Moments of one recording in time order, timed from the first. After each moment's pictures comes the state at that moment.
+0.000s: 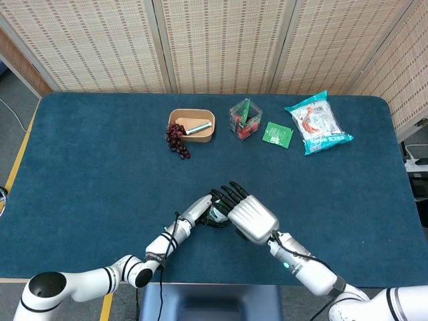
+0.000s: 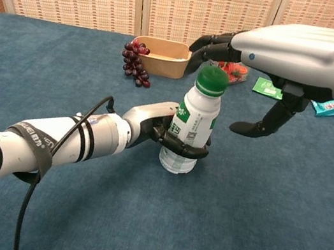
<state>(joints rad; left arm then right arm) -0.90 -1.95 -0.28 -1.11 1.23 0.62 -0.59 0.81 -1.20 0.06 -2.13 -1.13 1.03 -0.77</state>
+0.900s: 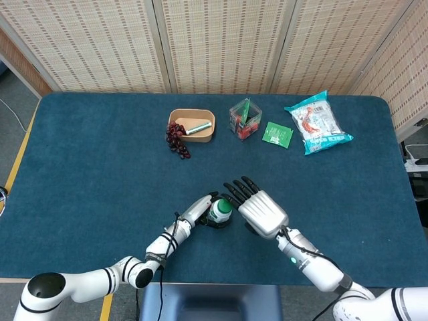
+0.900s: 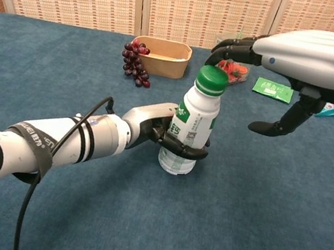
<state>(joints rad) -0.89 -1.95 -0.30 -1.11 1.20 0.62 -0.56 0.78 -1.18 0.05 -2.09 -1.14 1.04 -0.73</state>
